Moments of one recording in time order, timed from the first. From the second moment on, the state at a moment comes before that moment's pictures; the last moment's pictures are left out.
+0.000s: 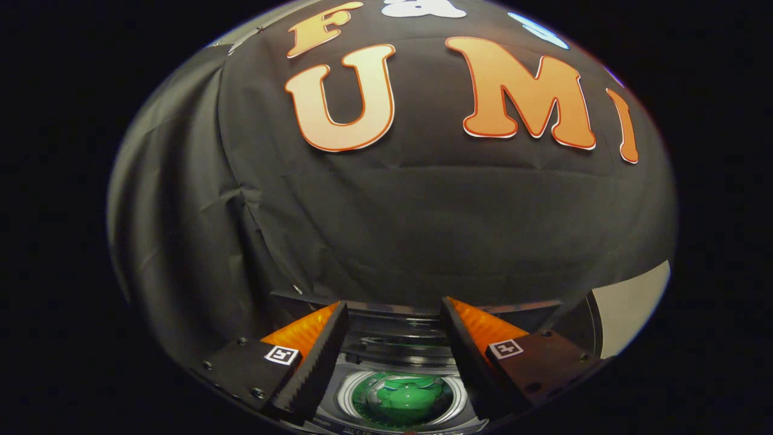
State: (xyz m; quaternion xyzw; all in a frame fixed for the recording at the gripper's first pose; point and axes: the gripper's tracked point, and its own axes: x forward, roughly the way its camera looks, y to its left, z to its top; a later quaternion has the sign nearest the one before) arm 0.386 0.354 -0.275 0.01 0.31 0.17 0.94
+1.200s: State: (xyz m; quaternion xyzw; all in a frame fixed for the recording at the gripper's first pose) arm 0.334 0.344 -0.295 0.00 0.31 0.11 0.95
